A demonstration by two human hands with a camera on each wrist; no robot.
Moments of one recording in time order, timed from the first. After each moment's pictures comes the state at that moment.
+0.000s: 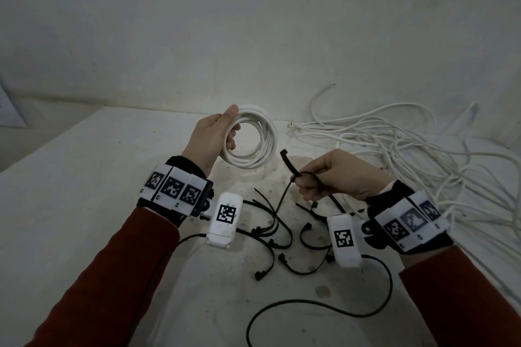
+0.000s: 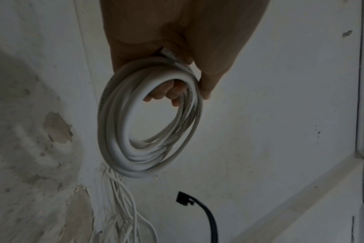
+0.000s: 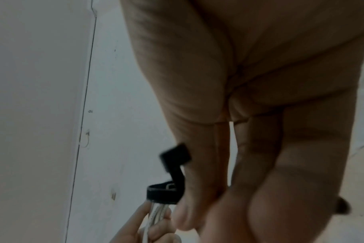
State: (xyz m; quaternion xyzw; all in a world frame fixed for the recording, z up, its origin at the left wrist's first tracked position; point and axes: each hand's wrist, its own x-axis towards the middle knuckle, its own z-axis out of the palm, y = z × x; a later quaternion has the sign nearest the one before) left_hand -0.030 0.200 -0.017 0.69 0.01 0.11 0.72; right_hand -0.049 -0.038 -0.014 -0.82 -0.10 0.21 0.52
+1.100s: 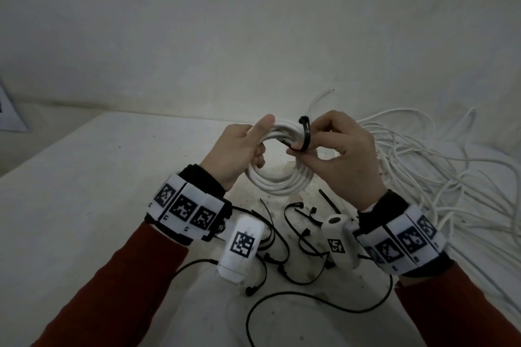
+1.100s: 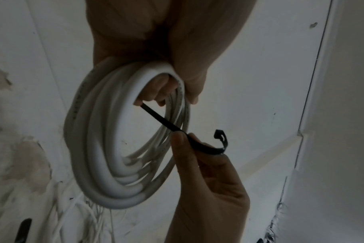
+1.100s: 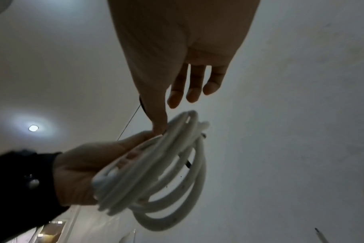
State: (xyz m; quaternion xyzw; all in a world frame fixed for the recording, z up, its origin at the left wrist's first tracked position) left_hand -0.064 0.158 0.005 0.70 -0.07 0.04 0.71; right_hand -0.060 -0.024 0.000 -0.77 -0.36 -0.41 0.32
